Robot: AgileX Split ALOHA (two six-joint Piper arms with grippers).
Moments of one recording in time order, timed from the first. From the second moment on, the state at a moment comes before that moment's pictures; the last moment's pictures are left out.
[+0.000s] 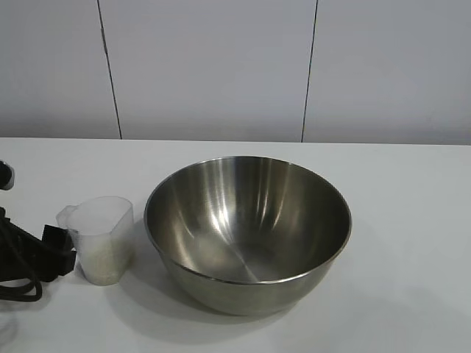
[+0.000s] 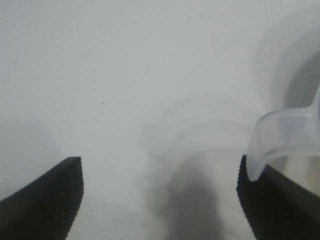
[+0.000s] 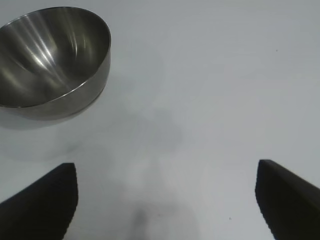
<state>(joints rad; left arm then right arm) -0.41 2.06 -0.33 -0.25 -1.15 0.15 0.02 0.05 -0.51 0.10 1.14 -0.12</state>
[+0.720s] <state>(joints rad) -0.37 2.06 -0.33 -0.14 -1.15 0.14 0.02 0.05 -0.51 0.10 1.14 -0.12</state>
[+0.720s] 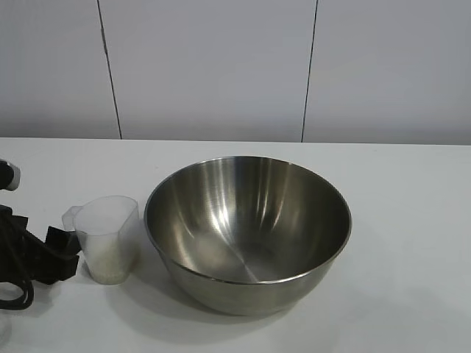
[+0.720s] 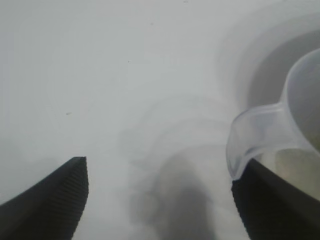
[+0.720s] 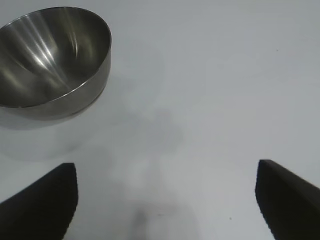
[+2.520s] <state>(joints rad) -0.37 1.72 -0.41 -0.02 -1.06 0.27 0.02 0.05 -0.51 0.12 1.14 -0.12</state>
